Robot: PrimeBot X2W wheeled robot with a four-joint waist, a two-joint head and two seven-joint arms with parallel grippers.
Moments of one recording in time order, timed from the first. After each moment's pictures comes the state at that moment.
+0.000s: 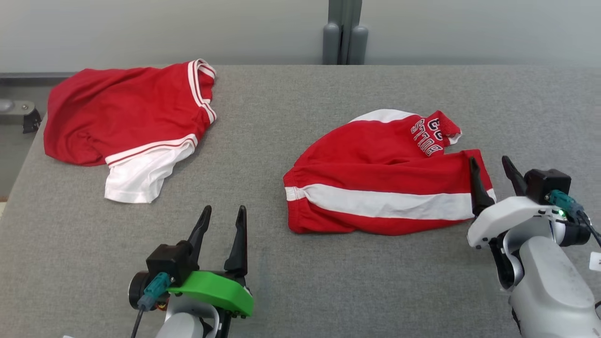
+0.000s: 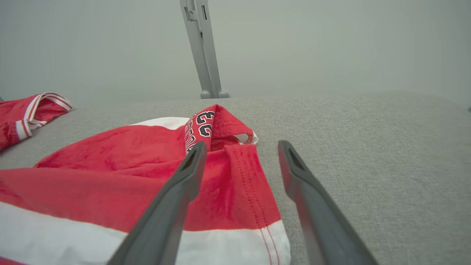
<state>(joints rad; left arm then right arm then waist) -0.16 0.05 -0.33 0.33 -0.40 -0.01 -0.26 -0.45 -0.16 -0.02 0.73 0.21 0.13 -0.26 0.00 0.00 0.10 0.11</state>
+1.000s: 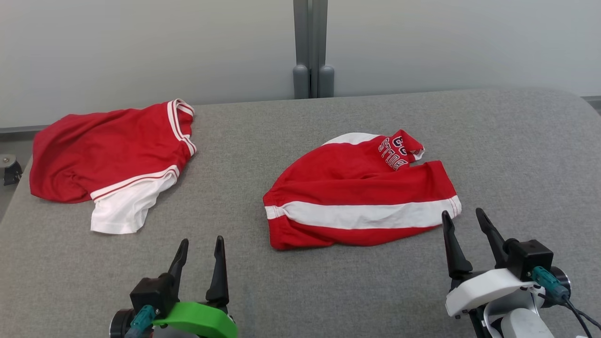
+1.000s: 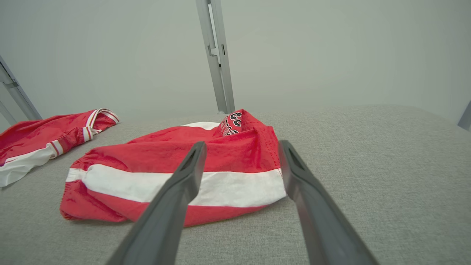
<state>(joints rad) -0.04 0.05 -0.24 0.30 -0.35 0.02 -0.26 -0.07 -0.05 0.01 0.30 0.15 0.13 -0.26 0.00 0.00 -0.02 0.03</state>
